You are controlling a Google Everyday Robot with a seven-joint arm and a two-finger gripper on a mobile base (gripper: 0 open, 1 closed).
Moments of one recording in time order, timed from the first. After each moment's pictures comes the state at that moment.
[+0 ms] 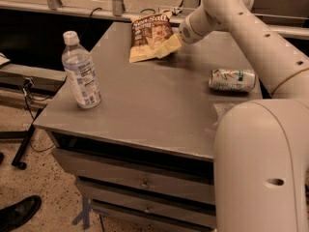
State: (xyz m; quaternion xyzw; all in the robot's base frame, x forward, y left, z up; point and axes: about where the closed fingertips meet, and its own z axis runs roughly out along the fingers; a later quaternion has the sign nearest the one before) arm 0.829 -0.104 0.853 -0.35 0.86 0.10 0.36
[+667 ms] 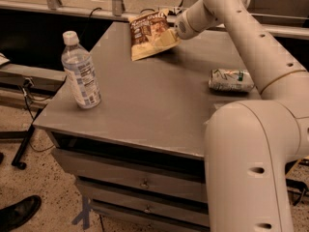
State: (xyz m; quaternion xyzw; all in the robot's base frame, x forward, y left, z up) arm 0.836 -0.079 0.866 -0.34 0.85 0.16 0.36
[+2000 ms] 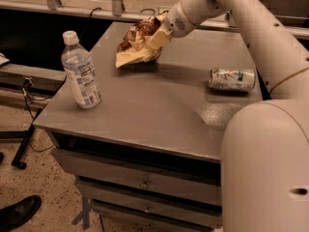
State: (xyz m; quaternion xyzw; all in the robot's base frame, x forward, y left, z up) arm 0.741 -0.022 0.905 -0.52 0.76 0.22 0.33
